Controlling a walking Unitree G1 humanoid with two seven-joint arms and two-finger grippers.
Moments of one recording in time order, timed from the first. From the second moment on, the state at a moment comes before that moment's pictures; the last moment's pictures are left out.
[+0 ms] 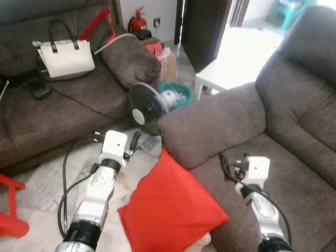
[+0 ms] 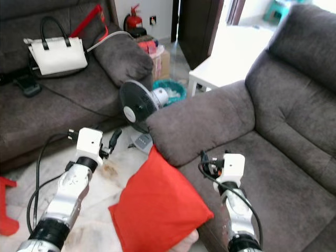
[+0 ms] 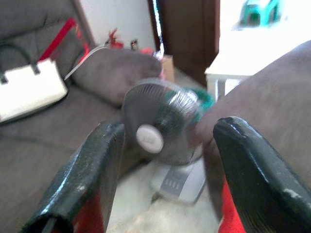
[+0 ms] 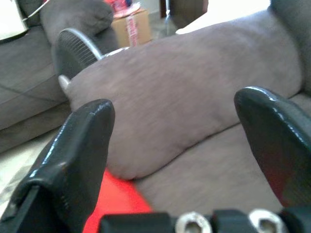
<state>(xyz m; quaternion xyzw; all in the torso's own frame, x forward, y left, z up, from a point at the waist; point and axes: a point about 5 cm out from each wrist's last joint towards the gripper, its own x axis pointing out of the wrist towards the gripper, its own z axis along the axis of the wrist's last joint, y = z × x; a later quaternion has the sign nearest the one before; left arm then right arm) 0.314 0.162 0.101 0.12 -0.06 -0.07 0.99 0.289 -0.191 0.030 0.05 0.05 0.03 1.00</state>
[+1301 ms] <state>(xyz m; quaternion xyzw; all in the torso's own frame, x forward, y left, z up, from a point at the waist) 0.286 0.178 0.081 0.12 -0.04 -0.02 0.99 0.284 -0.195 0.018 0.07 0.08 0.00 0.99</state>
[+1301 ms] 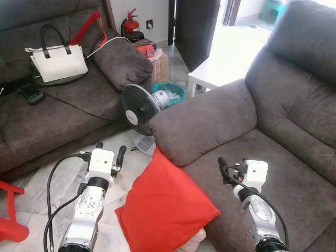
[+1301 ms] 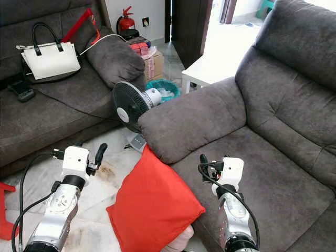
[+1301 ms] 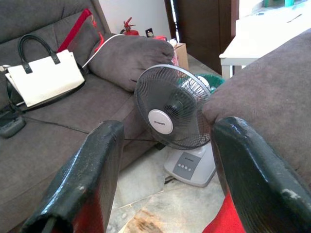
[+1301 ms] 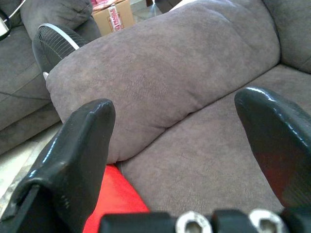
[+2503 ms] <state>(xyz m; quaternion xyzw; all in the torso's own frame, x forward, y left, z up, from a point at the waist) 0.285 0.178 0.072 0.11 -0.02 -0.02 0.99 0.286 -0.190 0.017 0.04 0.09 0.03 0.99</state>
